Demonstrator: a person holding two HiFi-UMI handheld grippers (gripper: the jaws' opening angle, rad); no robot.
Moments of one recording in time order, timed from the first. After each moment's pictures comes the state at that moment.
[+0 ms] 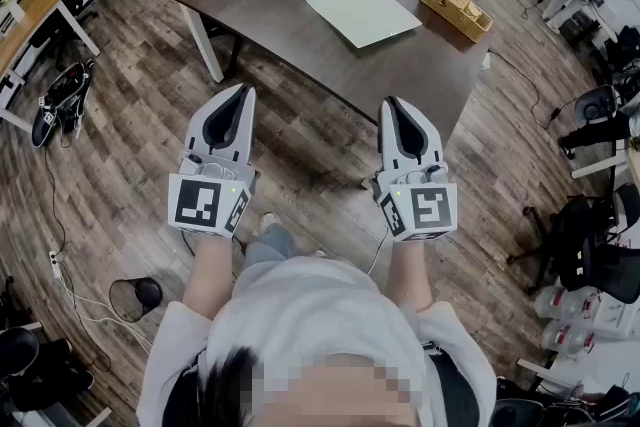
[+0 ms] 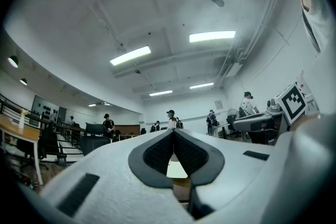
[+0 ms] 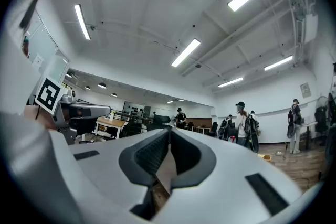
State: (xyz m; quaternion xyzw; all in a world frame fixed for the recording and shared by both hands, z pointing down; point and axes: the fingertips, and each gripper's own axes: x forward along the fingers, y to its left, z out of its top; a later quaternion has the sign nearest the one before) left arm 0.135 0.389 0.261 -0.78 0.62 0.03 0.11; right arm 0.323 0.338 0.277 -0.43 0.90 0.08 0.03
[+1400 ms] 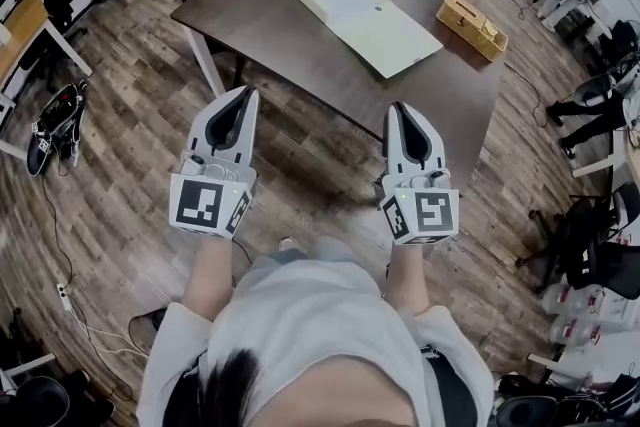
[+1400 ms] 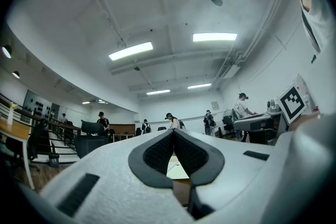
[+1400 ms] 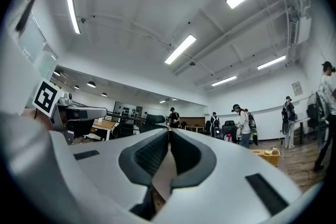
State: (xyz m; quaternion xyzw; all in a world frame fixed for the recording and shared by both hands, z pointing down) left arm -0.002 0.287 0.269 -0.80 0.59 0.03 0.11; right arm 0.199 0.246 0.287 -0.47 0.88 0.06 0.04
